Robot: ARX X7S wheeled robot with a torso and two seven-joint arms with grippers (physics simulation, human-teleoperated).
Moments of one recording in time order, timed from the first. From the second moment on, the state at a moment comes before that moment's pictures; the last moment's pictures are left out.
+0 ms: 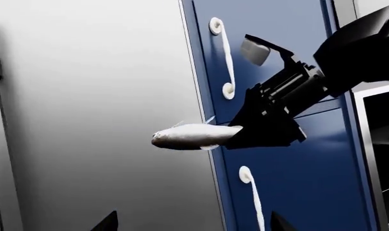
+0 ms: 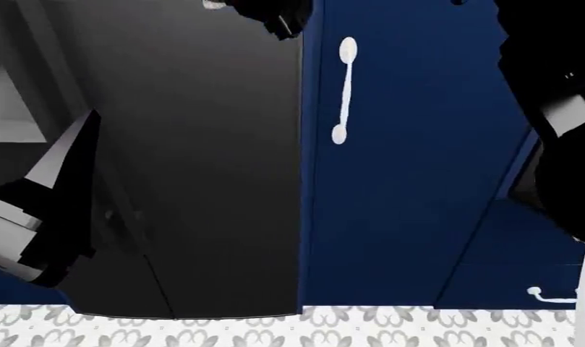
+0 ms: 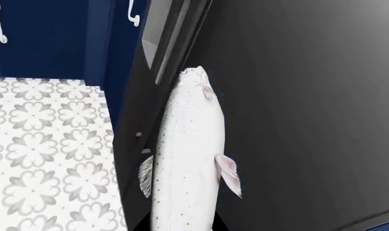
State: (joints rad) left arm -0.56 -0.89 -0.66 0.96 -1.75 -1.07 -0.49; right arm 2.09 0.00 -1.51 1.18 1.04 0.52 -0.95
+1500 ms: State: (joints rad) left arm -0.55 -0.90 -0.66 0.97 -1.75 -1.07 -0.48; right arm 2.08 0.00 -1.51 1.17 1.06 0.49 -0.92
